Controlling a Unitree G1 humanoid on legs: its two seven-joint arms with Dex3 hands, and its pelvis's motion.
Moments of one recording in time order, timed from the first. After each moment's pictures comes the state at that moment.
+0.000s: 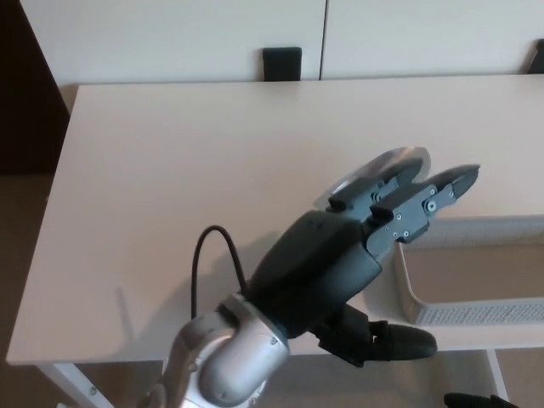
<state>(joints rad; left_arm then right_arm) -0.08 0.09 -0.51 -0.26 0.63 -0.06 -0.19 0.36 -0.28 -0.01 0.38 0.04 -0.16 0.30</state>
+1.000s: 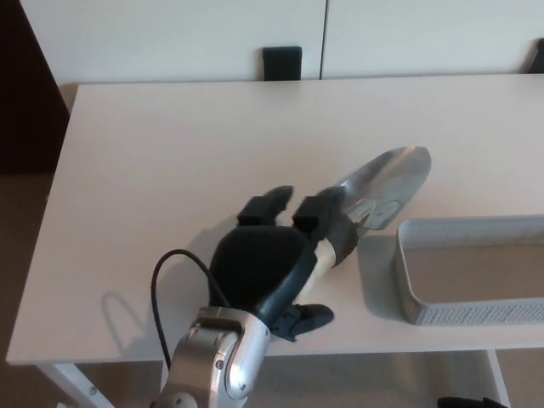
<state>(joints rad) -0.09 0.08 -0.52 -0.06 1.07 0.31 0.00 0.36 -0.29 0.01 0.38 0.00 -0.15 0.28</state>
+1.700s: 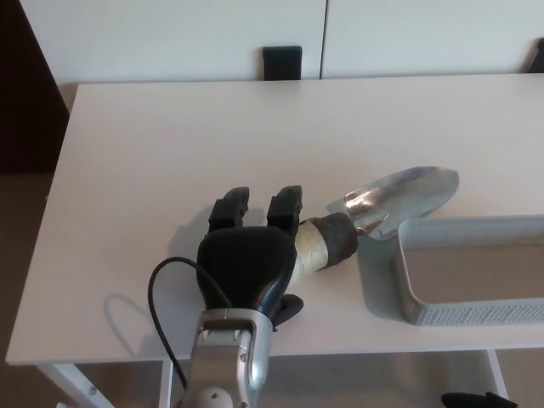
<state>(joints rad) -0.15 0.02 -0.57 0.13 1.21 0.53 0.11 0.36 -0.32 0.02 0.33 -0.03 -0.13 0.27</state>
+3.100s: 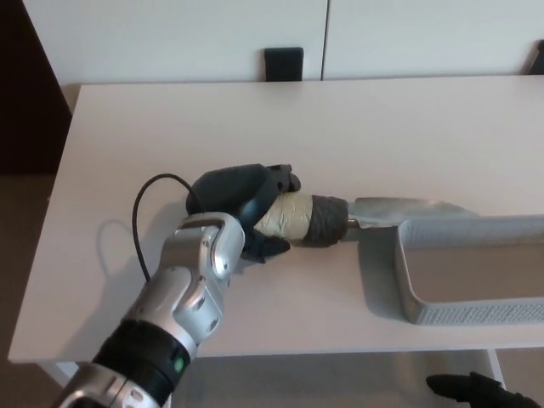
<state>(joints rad) -0.57 0.12 -0.42 0.60 0.84 0.24 -0.08 0.30 -0.34 0.06 0.29 -0.05 -0.07 0.28</state>
